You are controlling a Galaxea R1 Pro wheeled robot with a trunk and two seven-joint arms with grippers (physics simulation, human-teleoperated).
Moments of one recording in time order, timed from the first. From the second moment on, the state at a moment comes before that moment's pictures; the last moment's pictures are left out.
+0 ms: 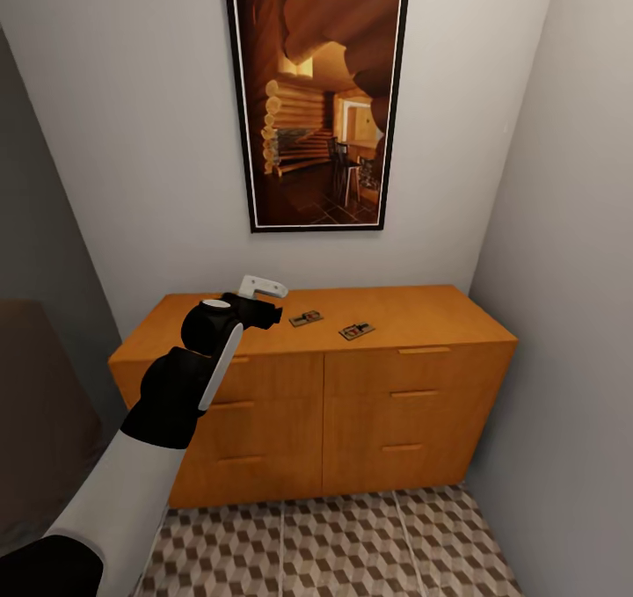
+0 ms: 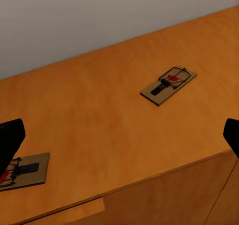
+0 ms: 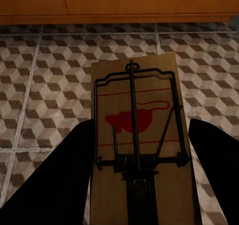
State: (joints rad) left arm -0.88 -0.06 -0.30 -1.41 0.00 1.01 0.09; right arm -0.06 0.01 0.01 -0.02 0.06 -0.92 -0.01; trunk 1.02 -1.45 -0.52
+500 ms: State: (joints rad) left arm -0.88 -0.06 -0.30 -1.41 0.00 1.01 0.09; right arm -0.05 0.02 0.01 -0.02 0.06 -0.92 -0.01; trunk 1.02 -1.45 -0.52
